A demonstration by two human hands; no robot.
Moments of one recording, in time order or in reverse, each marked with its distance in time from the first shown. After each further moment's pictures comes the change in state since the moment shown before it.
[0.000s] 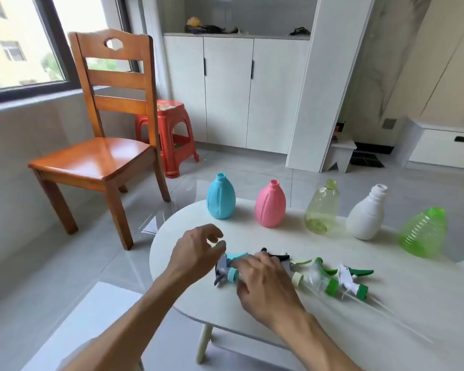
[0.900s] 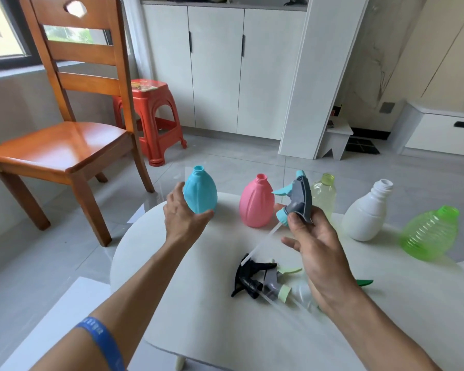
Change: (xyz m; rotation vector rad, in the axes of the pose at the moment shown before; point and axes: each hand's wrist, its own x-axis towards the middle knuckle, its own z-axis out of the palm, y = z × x) left_hand 0.119 -0.014 0.065 -0.271 0.272 -0.213; right_hand 0.030 0.090 -0.055 1.388 0.454 0.440
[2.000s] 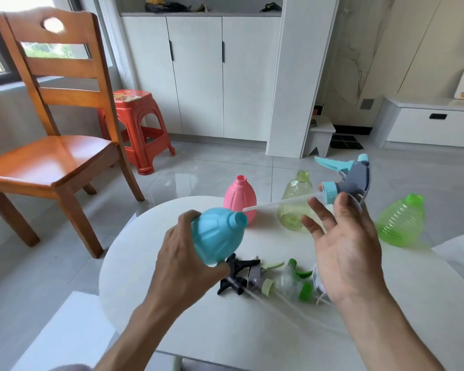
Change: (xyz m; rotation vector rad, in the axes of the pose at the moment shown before) left_hand -0.118 0.047 -0.045 0.155 -0.117 0.447; right_hand -0.013 -0.037 -0.042 0.518 0.231 -0.139
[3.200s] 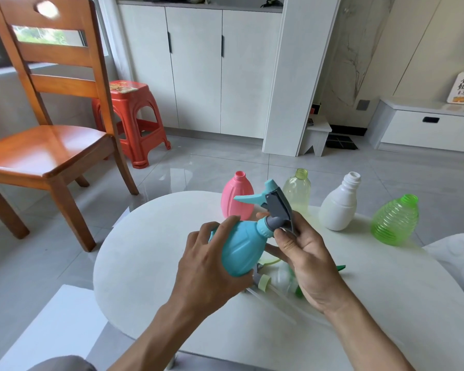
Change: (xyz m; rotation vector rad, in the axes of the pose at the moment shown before) left_hand -0.015 0.020 0.027 0.049 -0.082 0.095; right_hand -0.008 0.048 -0.021 -0.304 -0.474 0.186
